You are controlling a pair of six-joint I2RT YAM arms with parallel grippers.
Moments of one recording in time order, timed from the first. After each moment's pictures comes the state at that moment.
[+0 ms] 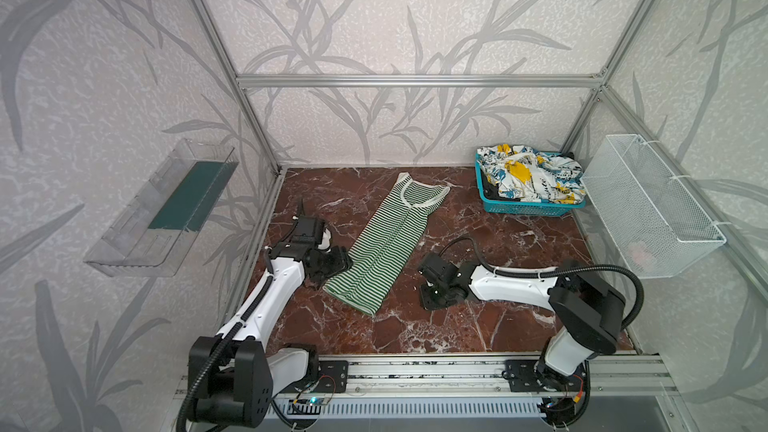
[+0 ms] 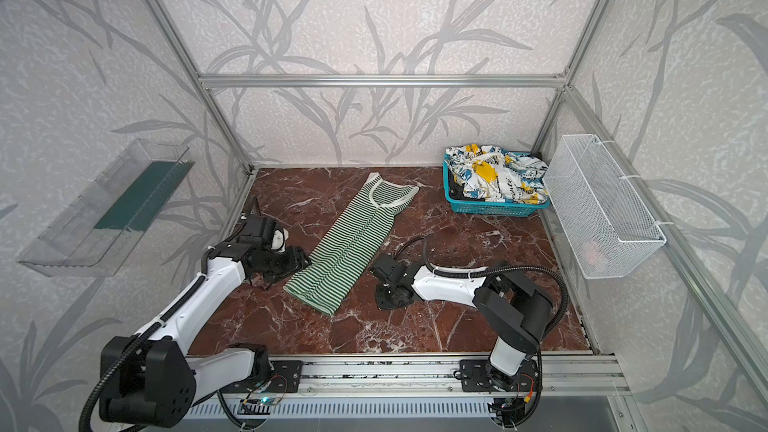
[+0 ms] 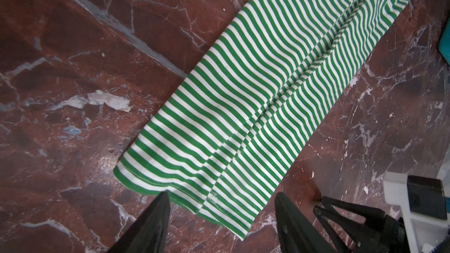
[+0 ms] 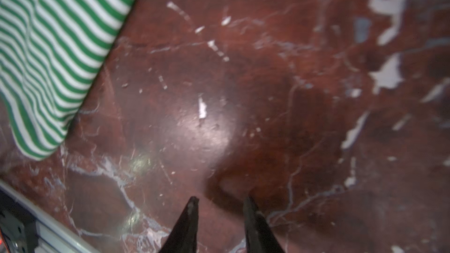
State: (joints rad) left arm -0.06 1.18 0.81 -0.78 0.24 -0.46; right arm 0.99 1.70 0.94 -0.44 -0.14 0.73
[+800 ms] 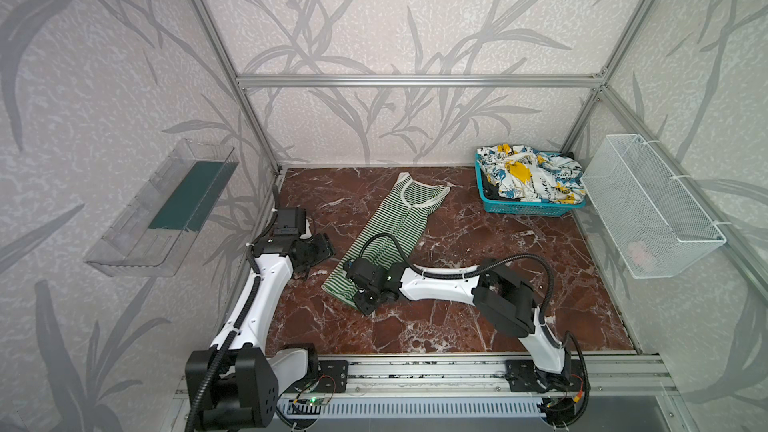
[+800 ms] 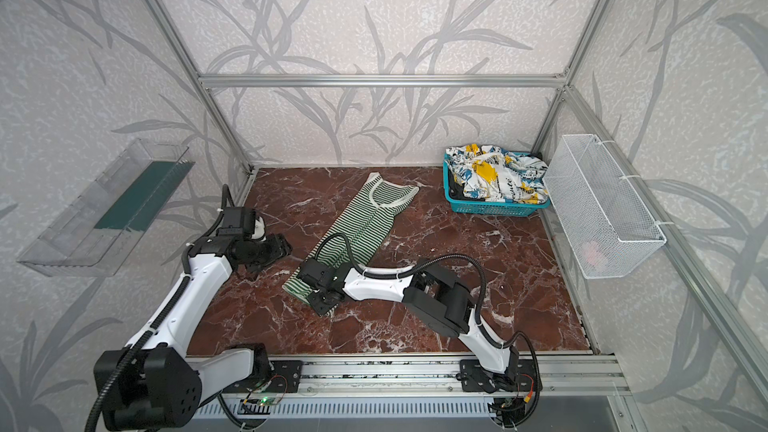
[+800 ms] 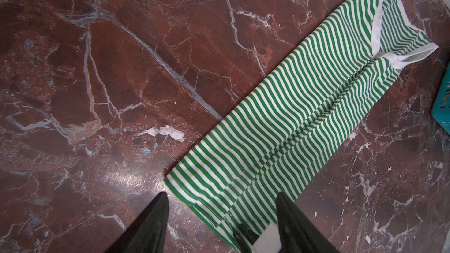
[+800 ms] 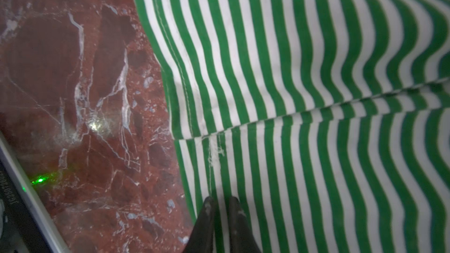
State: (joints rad) left arm 0.06 1.16 0.91 -0.83 0.17 -0.44; right arm 1.19 2.19 1.57 -0.47 -0.05 0.41
